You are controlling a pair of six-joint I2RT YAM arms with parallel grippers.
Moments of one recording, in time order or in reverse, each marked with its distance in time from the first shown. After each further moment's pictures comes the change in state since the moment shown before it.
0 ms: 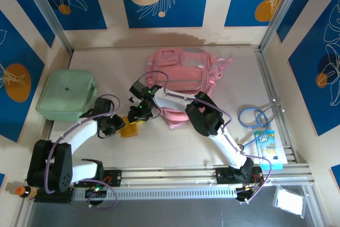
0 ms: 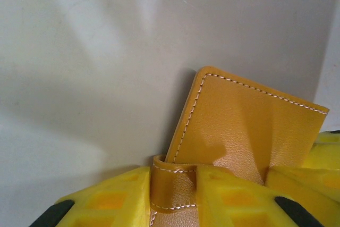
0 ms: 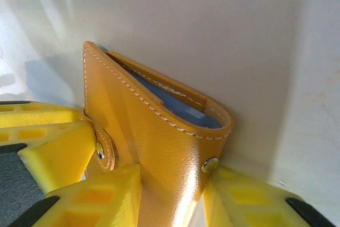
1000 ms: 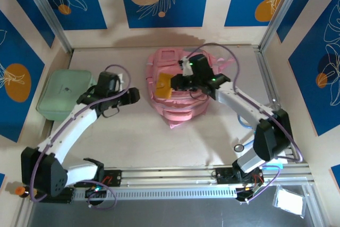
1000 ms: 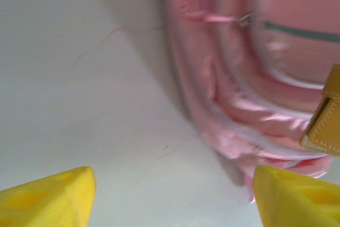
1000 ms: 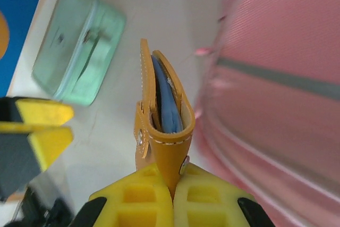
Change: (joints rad) left arm -0.225 -0.011 0.480 -0.122 -0.093 0.287; right arm -0.389 -0.840 -0.624 0.306 0.123 -0.083
